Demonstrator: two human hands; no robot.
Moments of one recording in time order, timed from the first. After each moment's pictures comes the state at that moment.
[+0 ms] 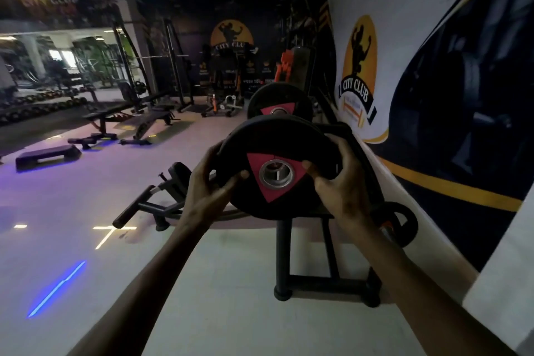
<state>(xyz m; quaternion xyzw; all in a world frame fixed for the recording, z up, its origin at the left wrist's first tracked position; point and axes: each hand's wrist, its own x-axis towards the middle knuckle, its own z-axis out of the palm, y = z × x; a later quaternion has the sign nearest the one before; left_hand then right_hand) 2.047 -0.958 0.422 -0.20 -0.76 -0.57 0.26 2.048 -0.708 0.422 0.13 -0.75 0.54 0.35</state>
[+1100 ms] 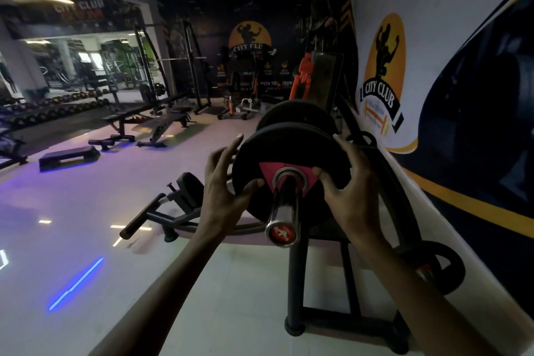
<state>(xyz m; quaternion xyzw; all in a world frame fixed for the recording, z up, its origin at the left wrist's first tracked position) 1.871 -0.946 0.424 -0.17 -0.79 -0.48 0.33 1.883 -0.708 0.436 0.14 -0.77 0.48 0.40</state>
